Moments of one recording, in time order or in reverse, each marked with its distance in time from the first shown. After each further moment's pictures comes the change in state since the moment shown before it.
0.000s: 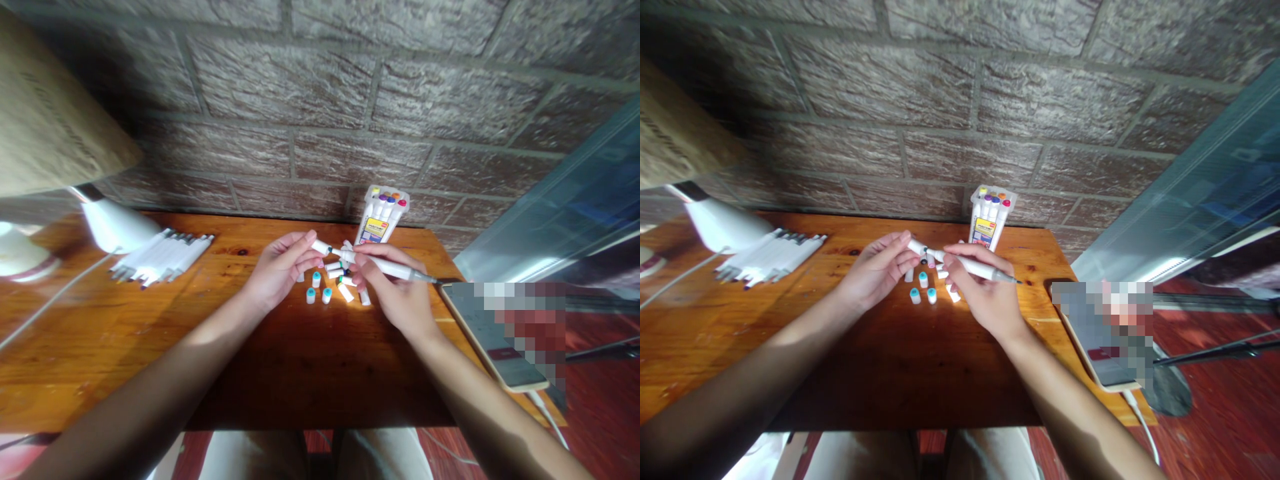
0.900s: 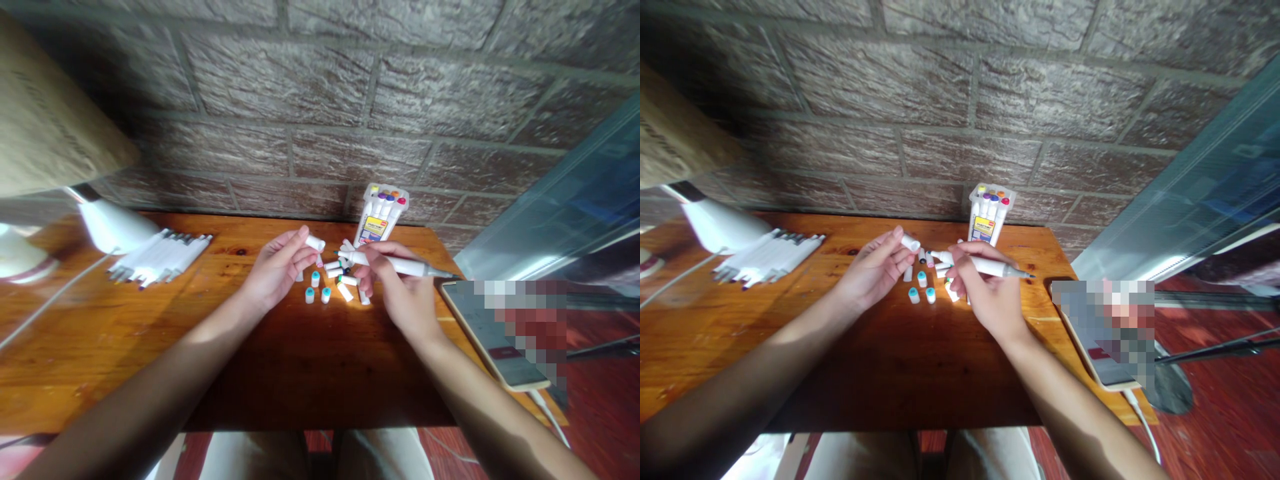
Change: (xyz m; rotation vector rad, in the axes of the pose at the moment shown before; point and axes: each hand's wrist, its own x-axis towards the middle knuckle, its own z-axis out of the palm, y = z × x) left_hand 0.003 0.000 -0.001 -0.079 0.057 -0.016; right_hand 0.001 -0.004 0.002 0.125 0.068 0.061
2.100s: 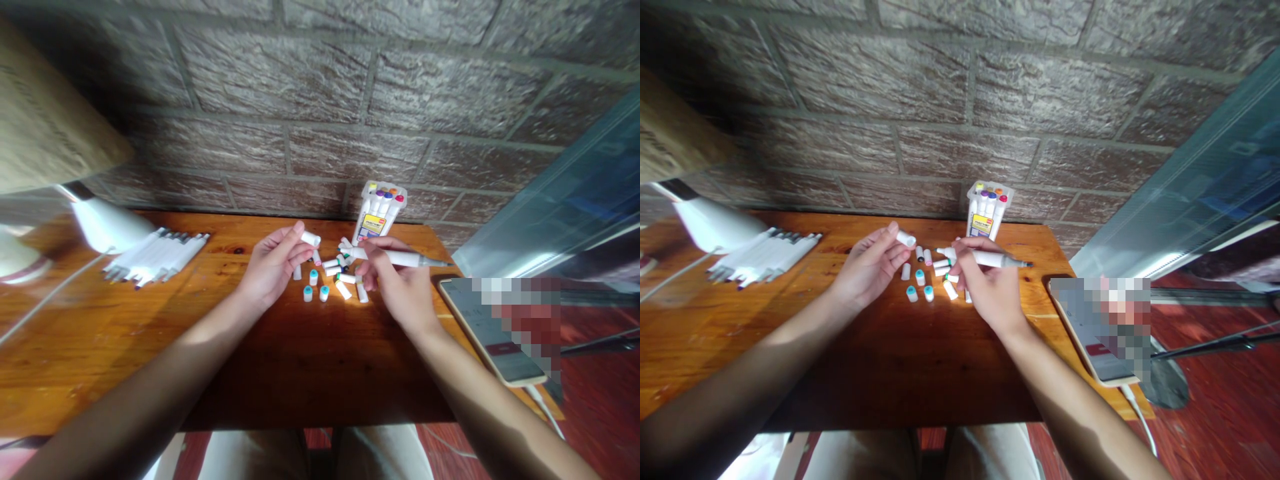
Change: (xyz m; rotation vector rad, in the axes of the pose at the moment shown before) left_hand -0.001 0.001 0.002 0.066 0.052 0.079; right_hand 0.006 0.001 -0.002 -0.080 0.053 0.060
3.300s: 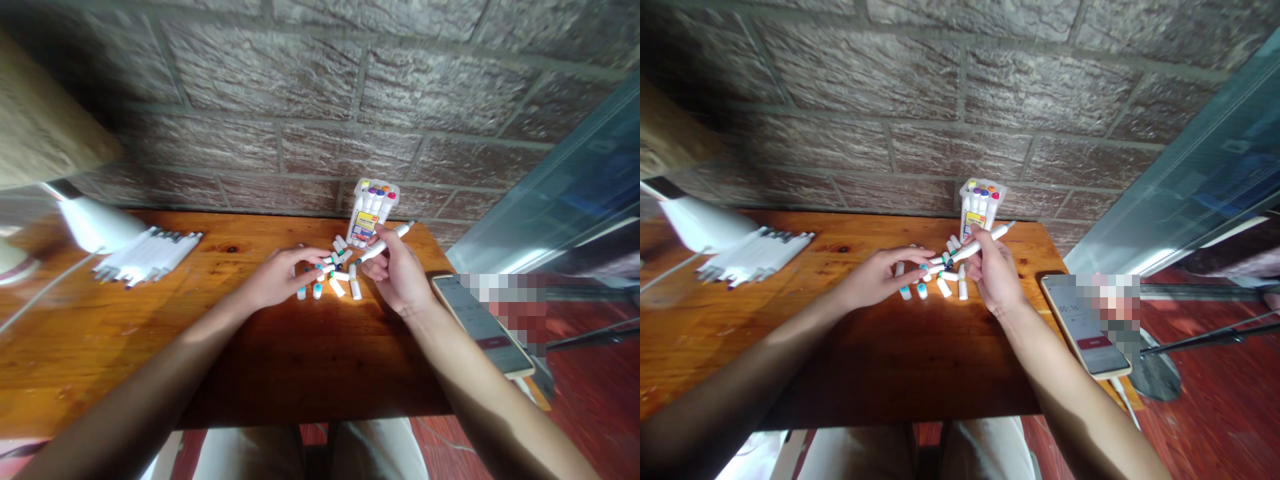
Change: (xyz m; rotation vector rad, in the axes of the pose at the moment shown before) left_hand 0.003 -0.011 -0.020 0.781 -0.495 0.241; right_hand 0.025 0.009 -0.012 0.415 -0.038 0.292
